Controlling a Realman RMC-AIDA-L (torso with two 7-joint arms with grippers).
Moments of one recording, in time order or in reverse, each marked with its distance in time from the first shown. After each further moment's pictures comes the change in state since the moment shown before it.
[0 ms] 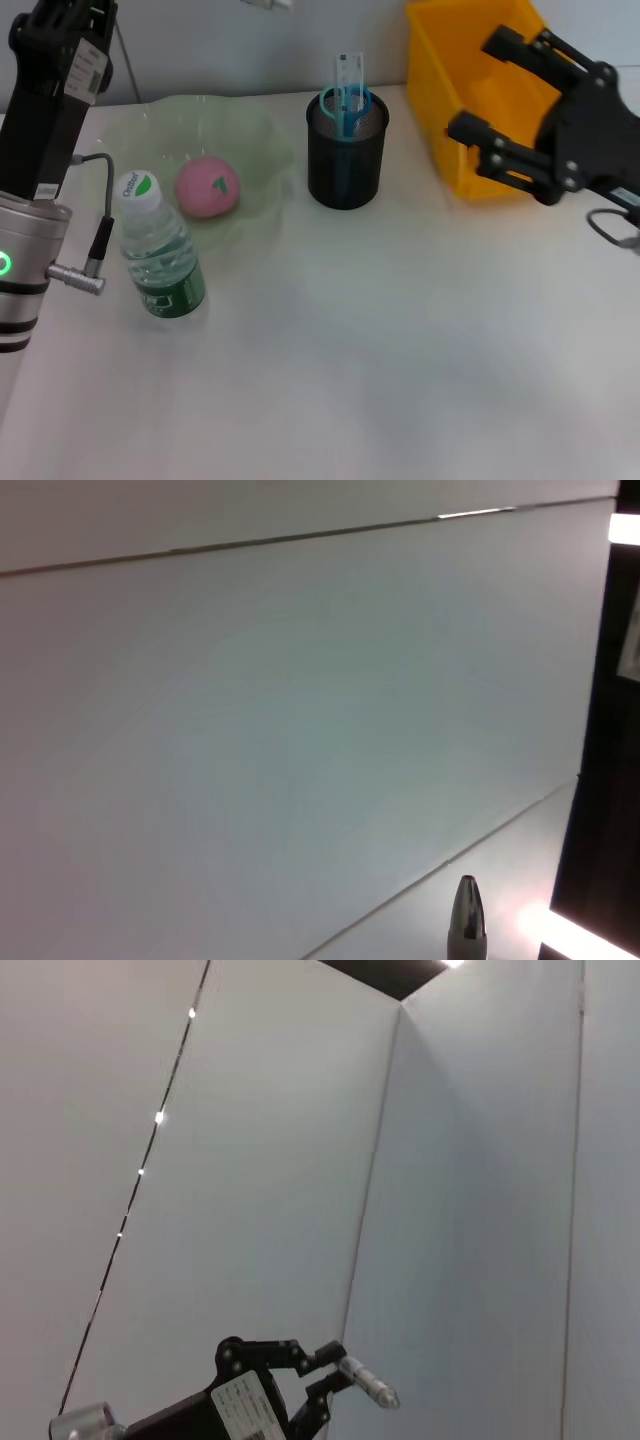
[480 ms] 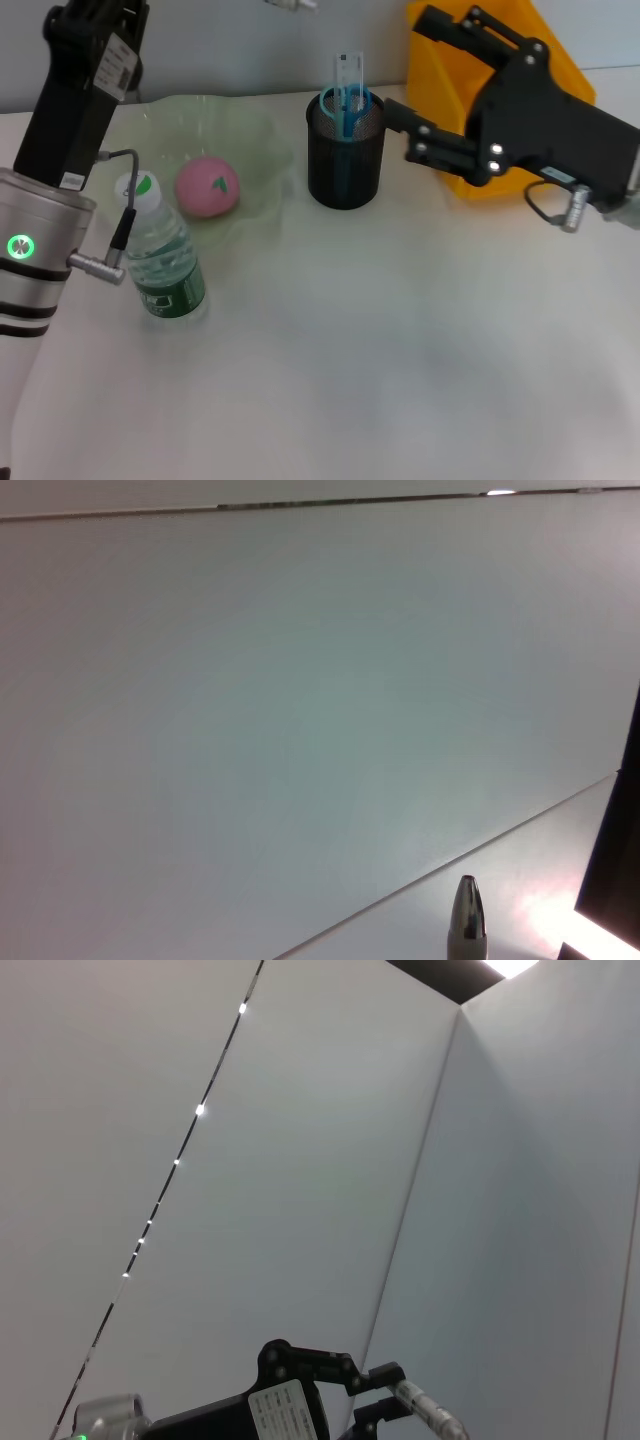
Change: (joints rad) left arm -0.025 0.000 0.013 0.011 -0.003 -0.071 -0.048; right arm 0.100 0.006 -0.043 0.080 0.002 0.070 -0.159
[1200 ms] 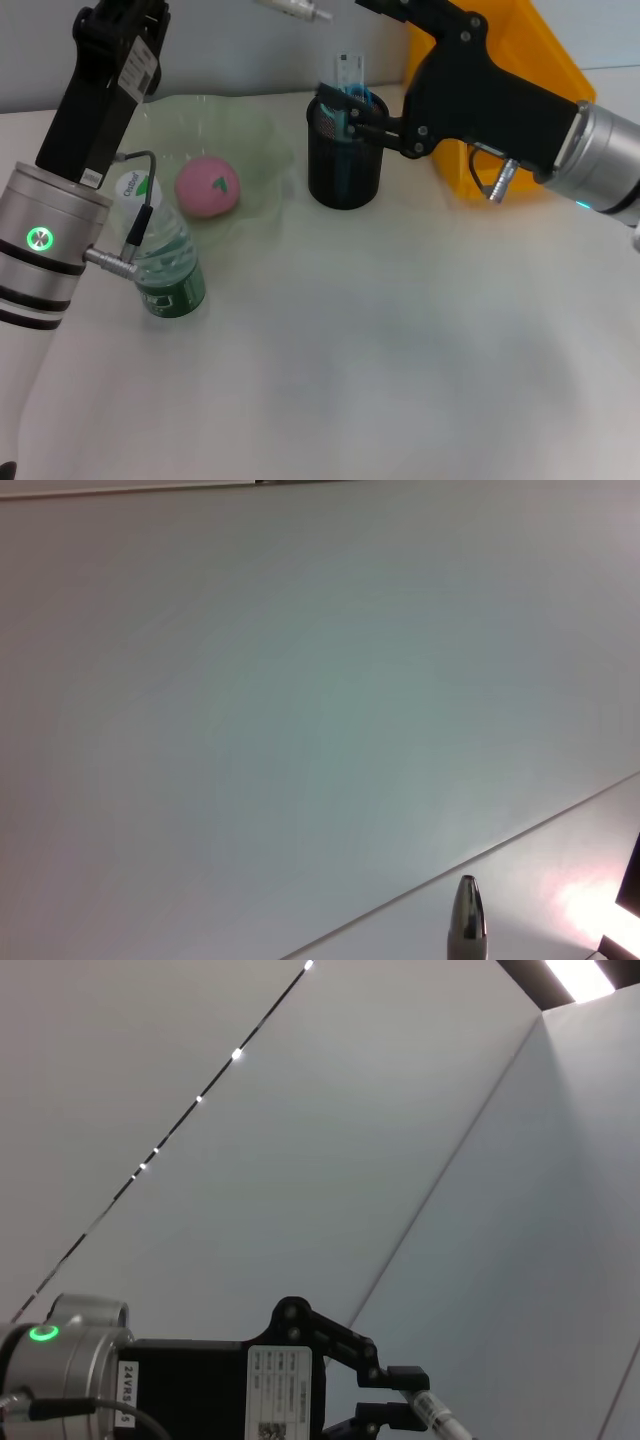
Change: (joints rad) left arm -0.008 0.000 0.005 0.016 -0.001 -0.071 0.009; right arm 0.093 0.005 -0.013 0.072 0.002 0.120 -0.304
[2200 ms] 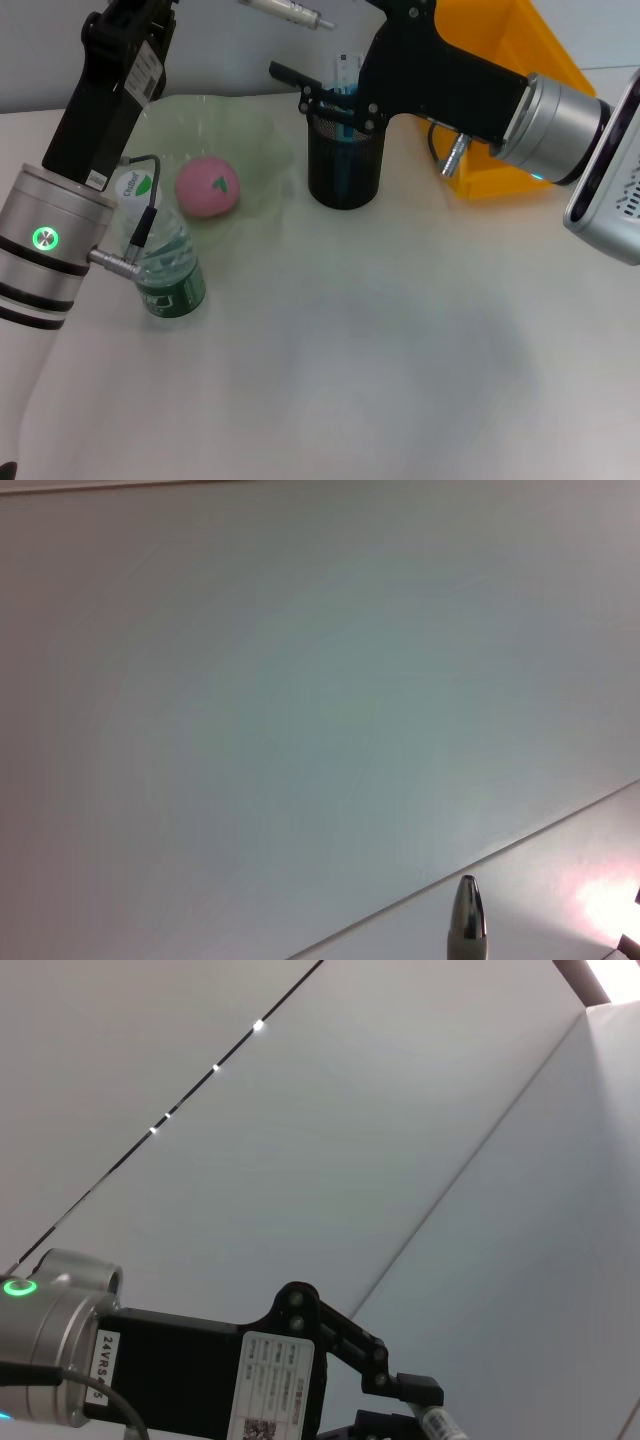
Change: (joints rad) left arm -0.002 0.000 0.003 -0.001 -0.001 -0.026 -0.004; right arm 0.087 0.000 -0.001 0.051 -0.001 0.092 -0.109
